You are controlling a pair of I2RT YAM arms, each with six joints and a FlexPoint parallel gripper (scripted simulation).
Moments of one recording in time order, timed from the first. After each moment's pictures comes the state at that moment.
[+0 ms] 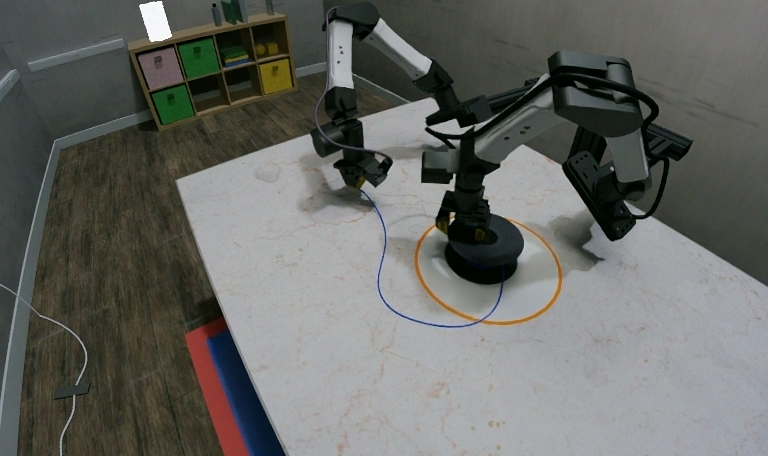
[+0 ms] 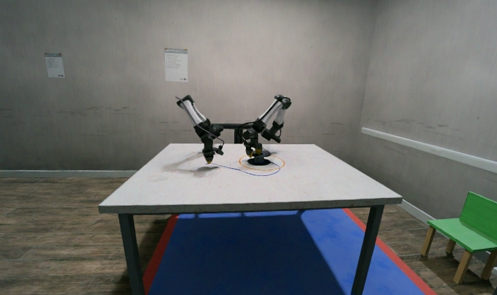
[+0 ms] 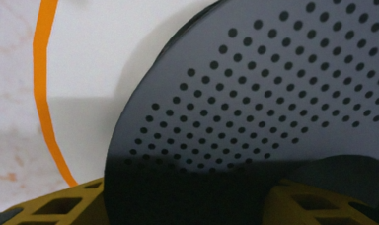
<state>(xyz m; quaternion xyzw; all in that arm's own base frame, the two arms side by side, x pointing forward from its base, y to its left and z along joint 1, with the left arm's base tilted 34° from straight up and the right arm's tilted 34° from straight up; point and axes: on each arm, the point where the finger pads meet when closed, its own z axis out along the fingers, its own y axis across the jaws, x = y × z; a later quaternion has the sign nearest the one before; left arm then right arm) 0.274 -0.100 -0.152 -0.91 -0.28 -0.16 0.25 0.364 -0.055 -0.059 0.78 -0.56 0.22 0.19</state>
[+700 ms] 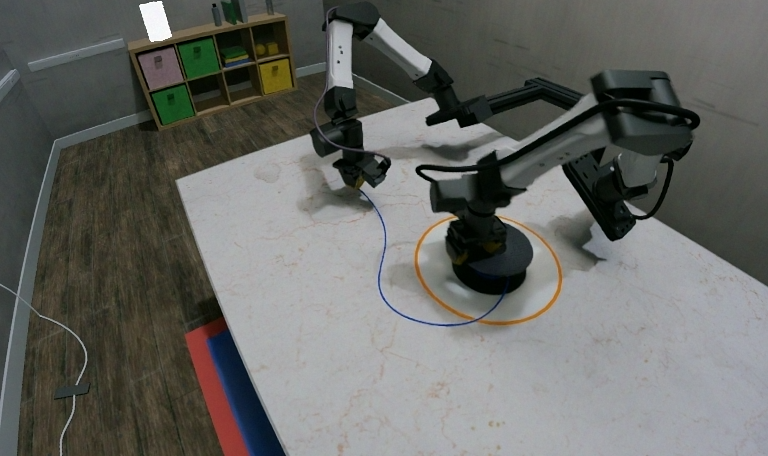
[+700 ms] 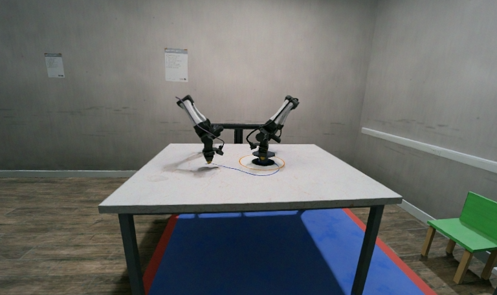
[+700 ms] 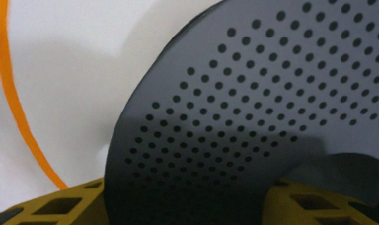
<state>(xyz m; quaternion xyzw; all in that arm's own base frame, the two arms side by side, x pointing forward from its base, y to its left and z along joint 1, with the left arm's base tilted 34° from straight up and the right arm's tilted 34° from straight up) 0.299 -0.045 -0.112 -0.75 -0.60 -0.22 0.18 0.365 -0.054 -0.059 0.77 -0.57 0.22 0.18</state>
